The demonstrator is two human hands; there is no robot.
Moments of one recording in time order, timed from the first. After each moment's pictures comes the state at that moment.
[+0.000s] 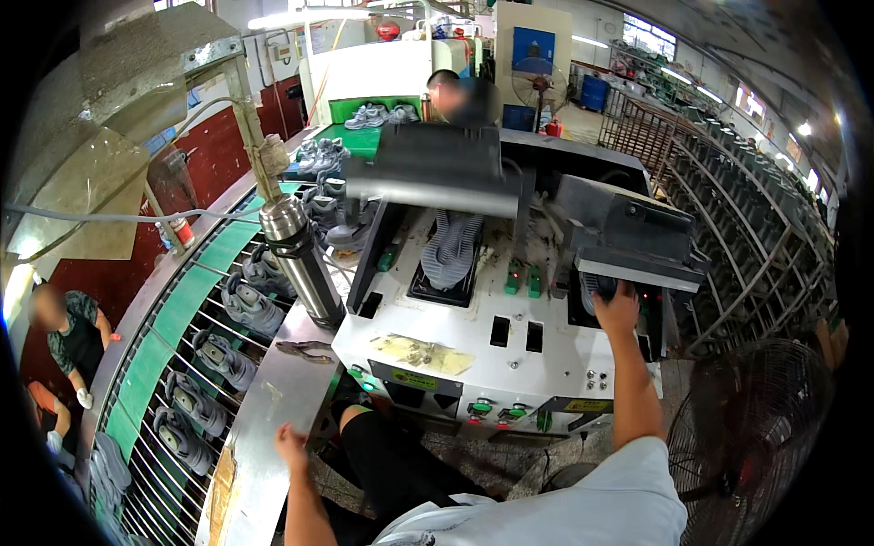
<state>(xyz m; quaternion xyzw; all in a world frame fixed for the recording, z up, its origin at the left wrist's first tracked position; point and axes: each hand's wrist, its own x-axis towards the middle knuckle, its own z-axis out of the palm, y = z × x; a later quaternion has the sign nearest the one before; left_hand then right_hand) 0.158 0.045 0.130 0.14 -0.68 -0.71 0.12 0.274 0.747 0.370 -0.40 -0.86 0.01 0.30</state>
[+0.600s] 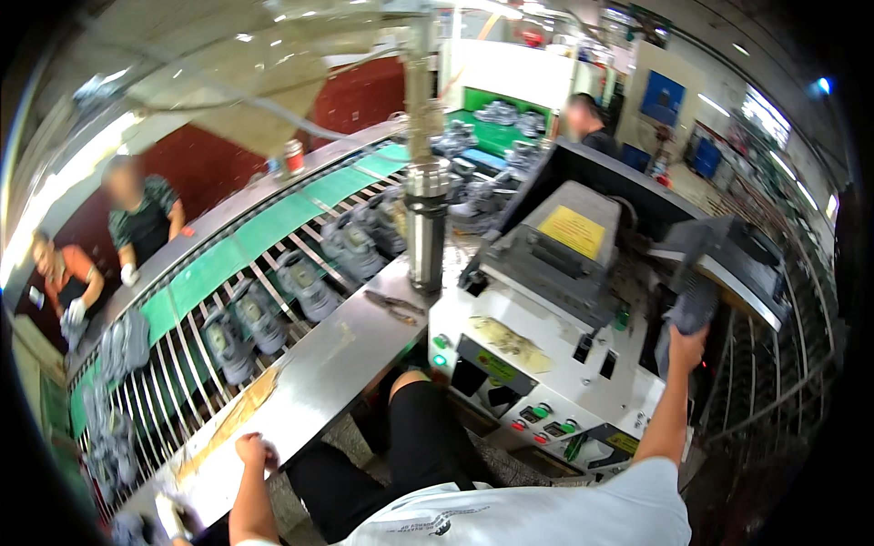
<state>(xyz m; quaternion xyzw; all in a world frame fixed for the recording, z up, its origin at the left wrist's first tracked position) 0.341 -0.186 0.145 0.46 -0.72 -0.50 0.13 0.232 0.730 0.398 -0.48 -0.79 0.12 0.37</state>
